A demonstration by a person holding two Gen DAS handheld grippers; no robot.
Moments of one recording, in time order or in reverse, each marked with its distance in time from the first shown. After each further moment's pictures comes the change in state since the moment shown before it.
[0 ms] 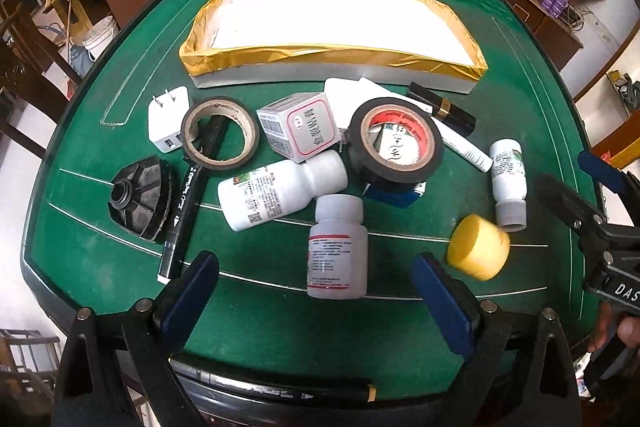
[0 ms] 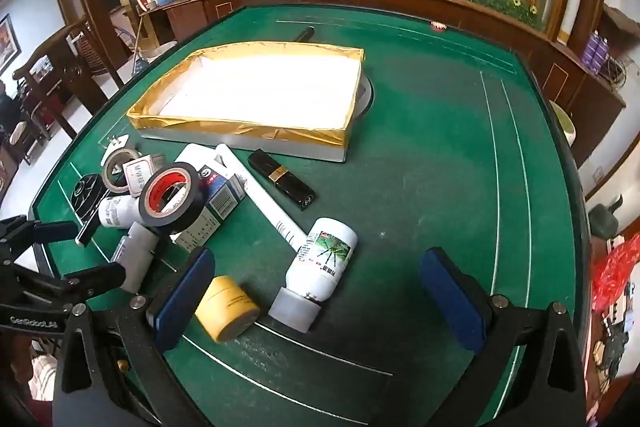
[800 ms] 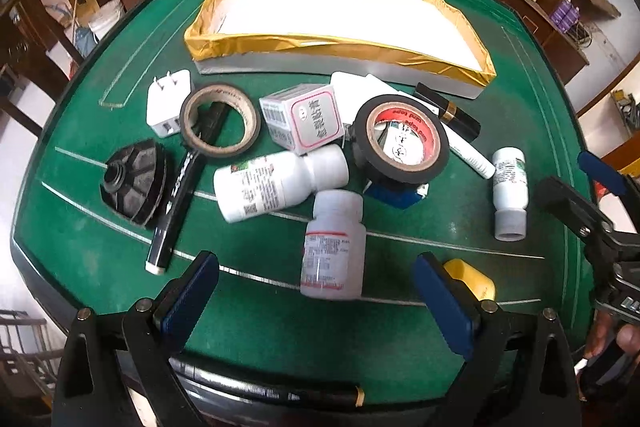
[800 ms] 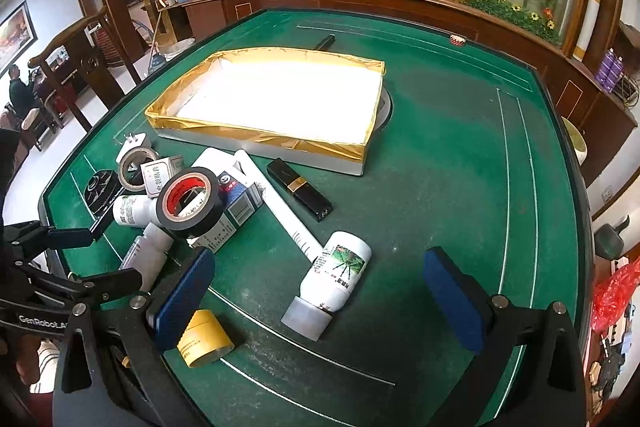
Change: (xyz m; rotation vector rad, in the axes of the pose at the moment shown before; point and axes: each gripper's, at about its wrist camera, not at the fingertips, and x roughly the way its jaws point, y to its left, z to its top) left arm 0.012 0.001 -0.003 -0.051 0.027 0.012; right arm 0.001 0.006 0.010 -0.058 0.013 0.034
